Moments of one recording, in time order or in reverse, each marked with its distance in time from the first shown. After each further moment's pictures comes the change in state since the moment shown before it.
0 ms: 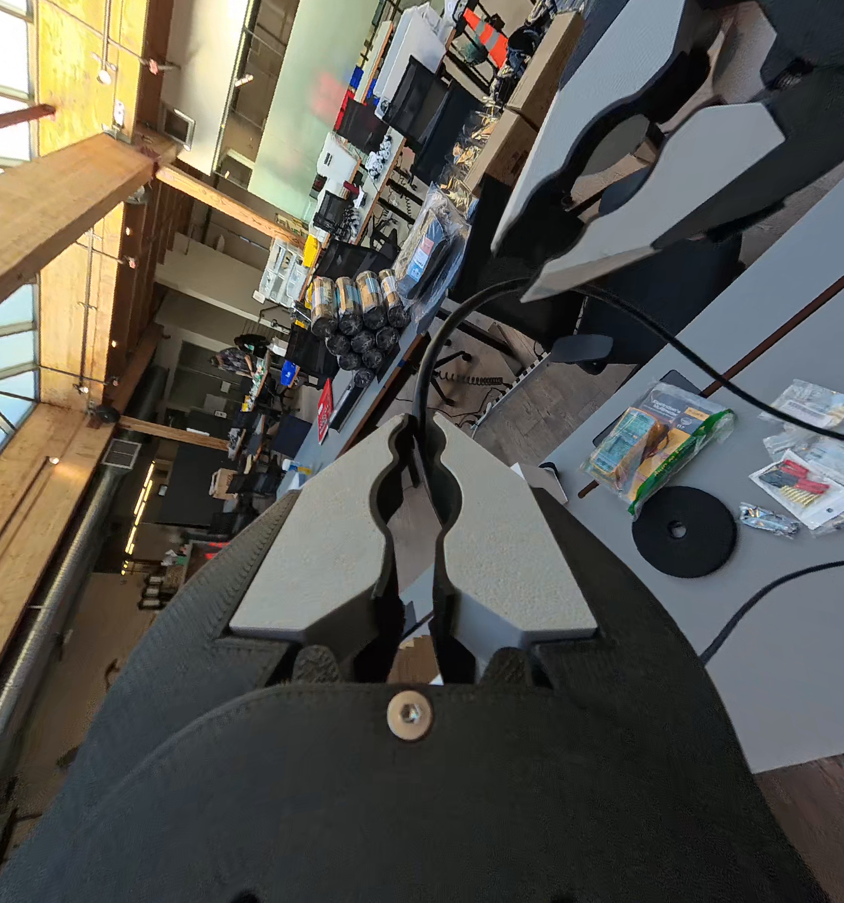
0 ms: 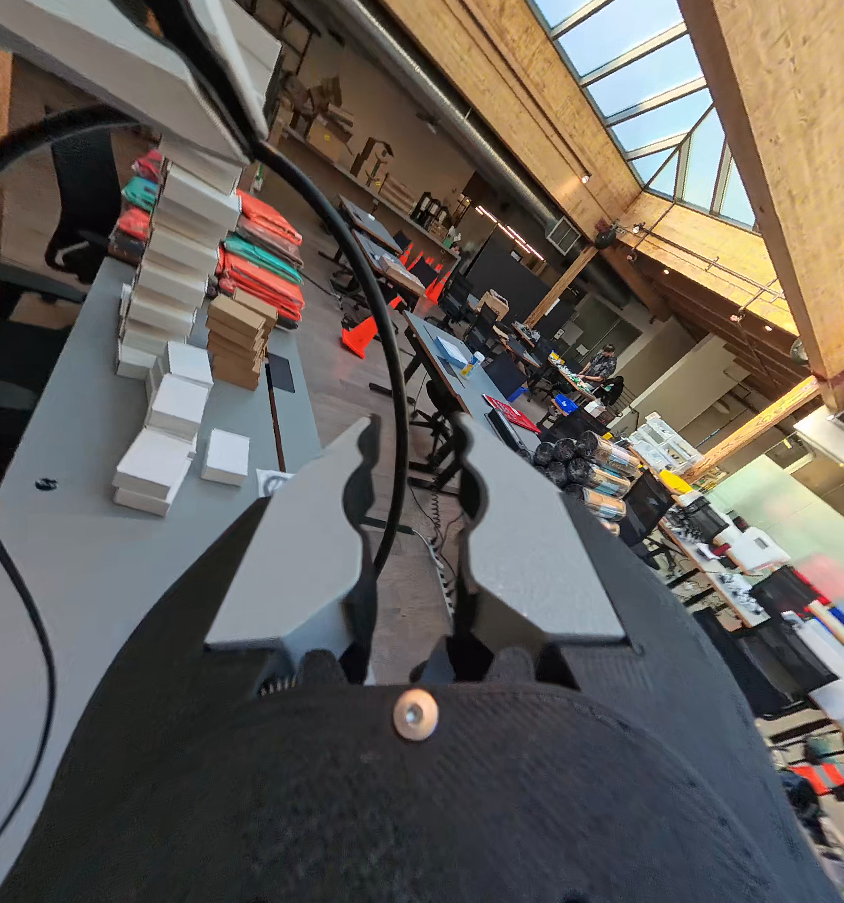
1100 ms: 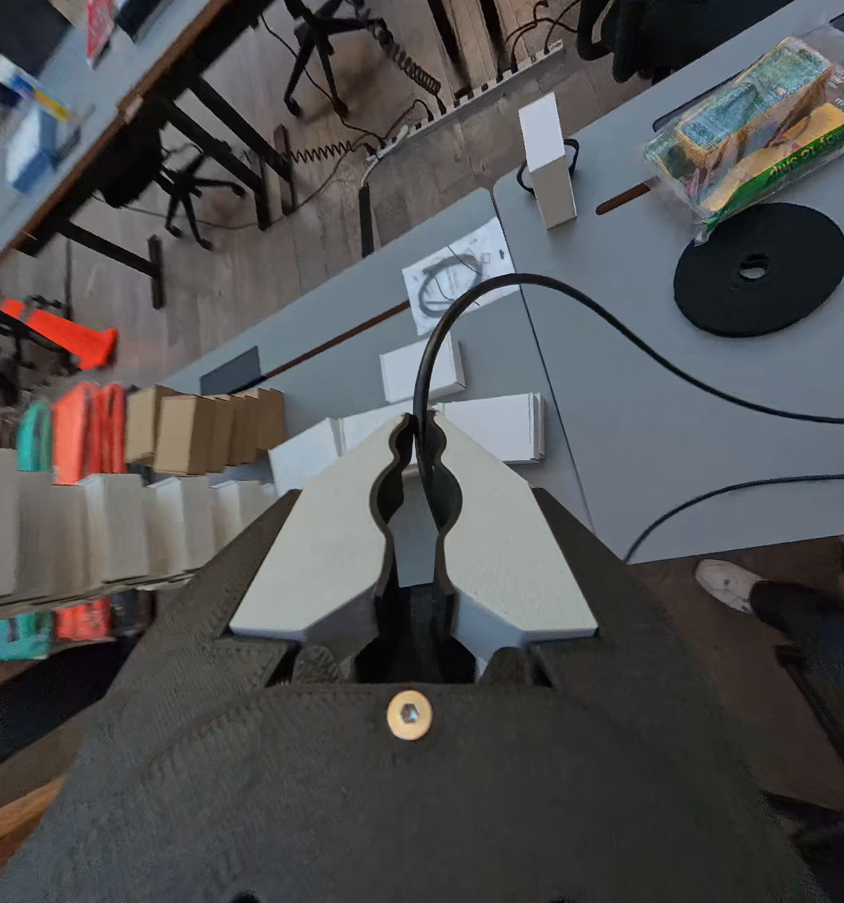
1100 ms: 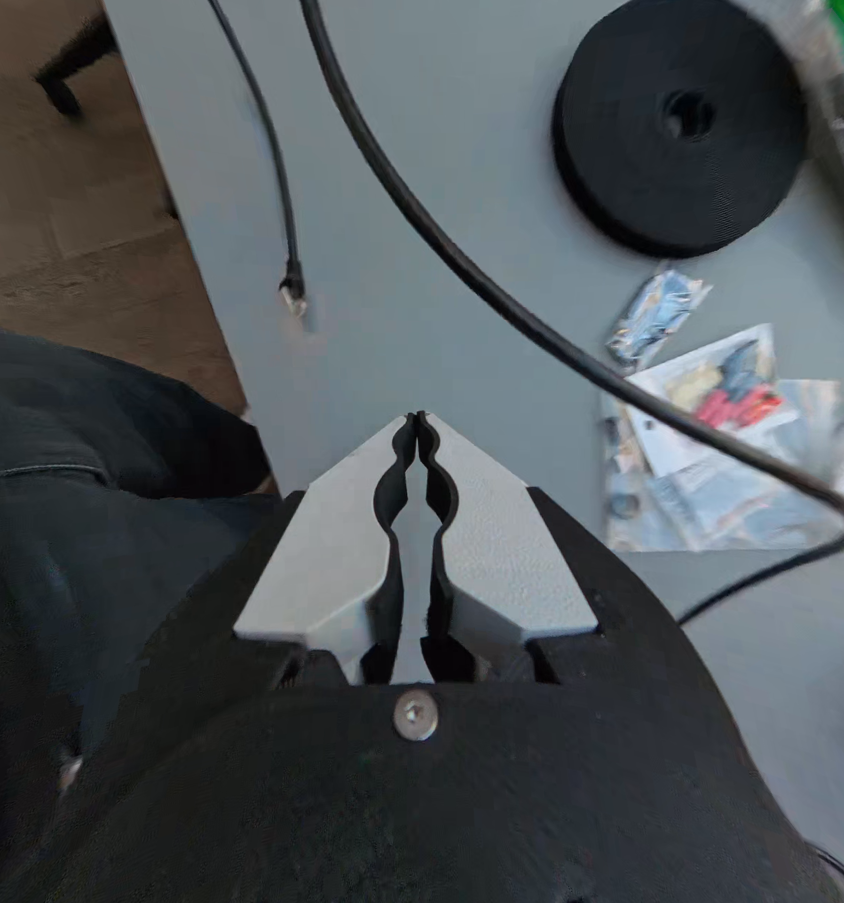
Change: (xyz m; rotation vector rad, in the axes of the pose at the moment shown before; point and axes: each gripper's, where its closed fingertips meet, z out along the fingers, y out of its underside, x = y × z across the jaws) left arm -0.020 0.559 0.094 -0.435 0.238 -0.455; right arm -0.511 0.455 0.013 -0.912 -0.349 0.477
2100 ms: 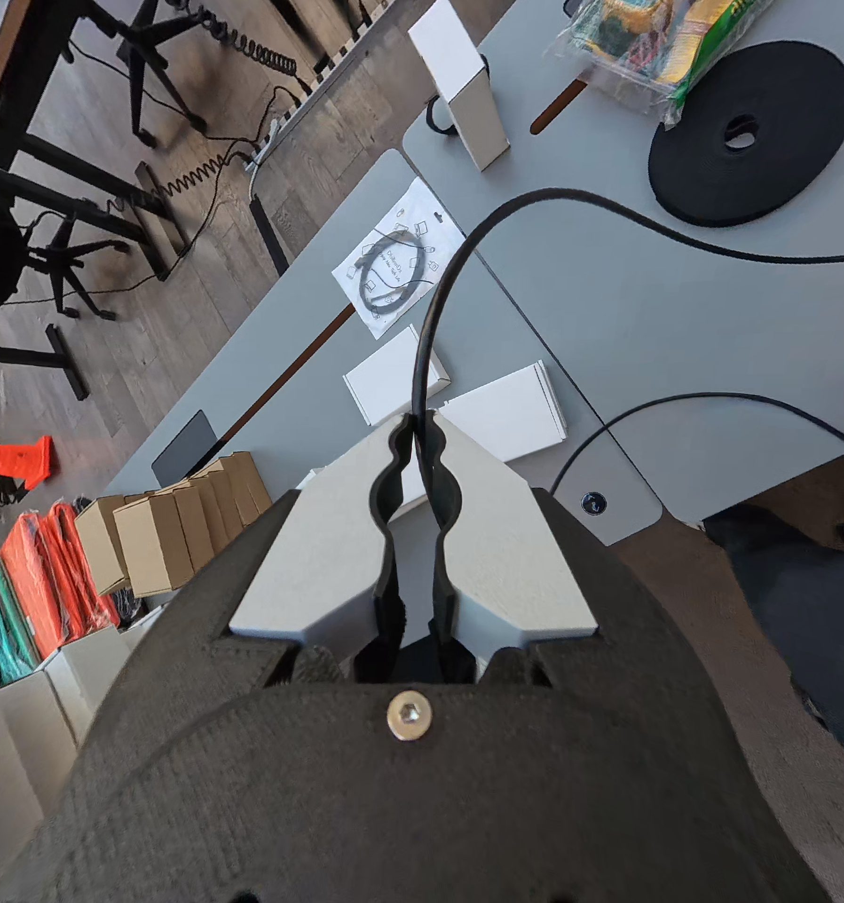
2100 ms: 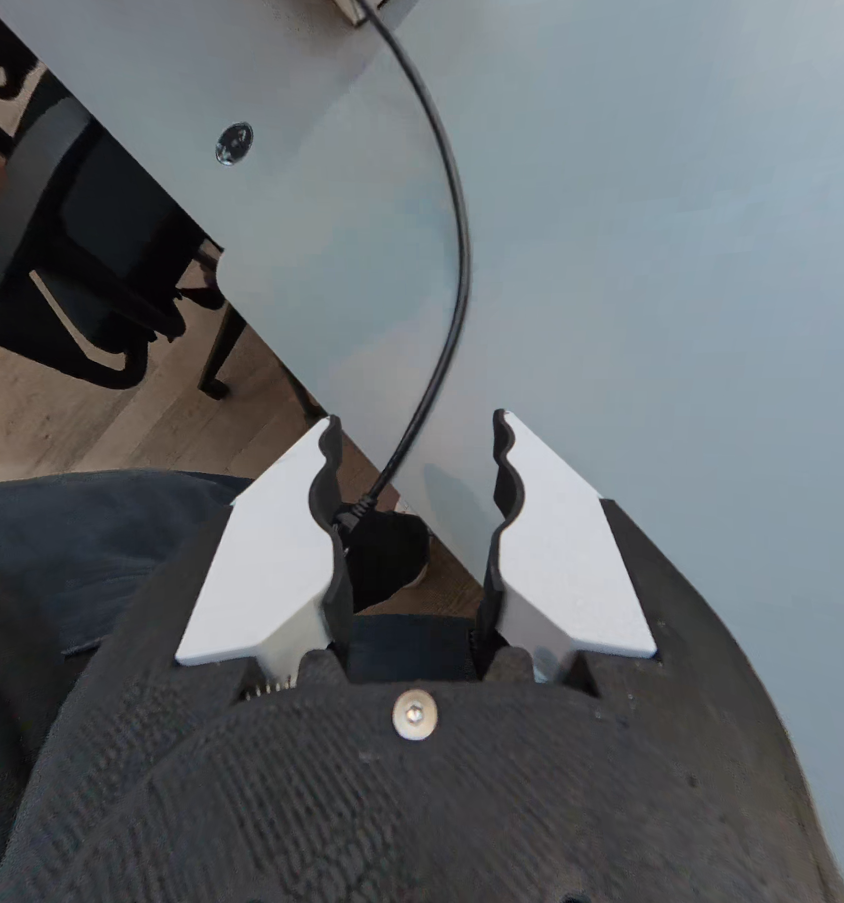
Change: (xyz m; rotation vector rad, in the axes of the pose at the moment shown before) left arm -0.013 0.023 0.114 -0.030 0.230 0.251; right arm -0.147 -0.130 0.186 0.173 -0.021 0.554
